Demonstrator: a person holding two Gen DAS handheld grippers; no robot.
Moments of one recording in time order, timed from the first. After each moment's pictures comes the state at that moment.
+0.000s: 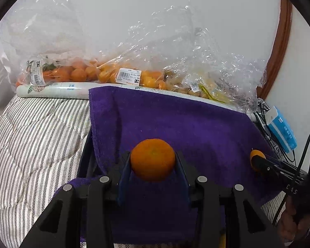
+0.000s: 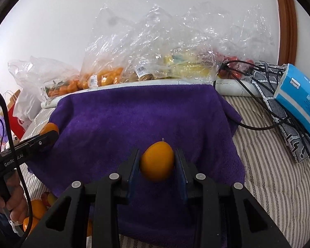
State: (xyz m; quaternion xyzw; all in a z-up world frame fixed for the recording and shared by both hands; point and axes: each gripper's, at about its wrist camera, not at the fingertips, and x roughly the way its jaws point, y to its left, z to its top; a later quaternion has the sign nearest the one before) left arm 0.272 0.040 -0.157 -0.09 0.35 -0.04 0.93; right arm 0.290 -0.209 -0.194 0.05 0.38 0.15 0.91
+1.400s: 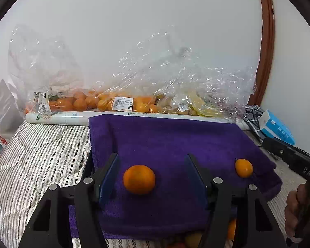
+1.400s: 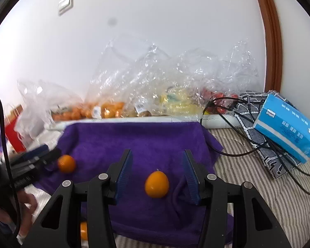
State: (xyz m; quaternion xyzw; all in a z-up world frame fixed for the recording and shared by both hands) left arm 0.242 0.018 -0.129 -0.05 0.27 -0.03 0.96; right arm 0.258 -0.224 -0.147 0.07 0.28 0.13 0.95
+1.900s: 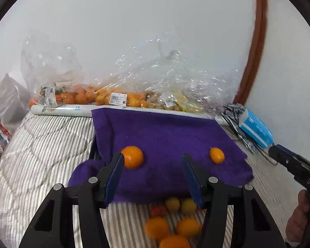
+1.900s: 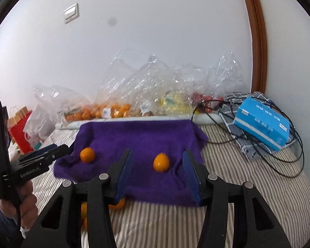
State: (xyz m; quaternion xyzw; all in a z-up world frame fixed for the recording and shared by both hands) left arm 0.180 0.022 -0.098 -0.07 0.30 -0.06 0.95; right arm 0.175 -0.232 -0.108 0.06 0.29 0.12 0.95
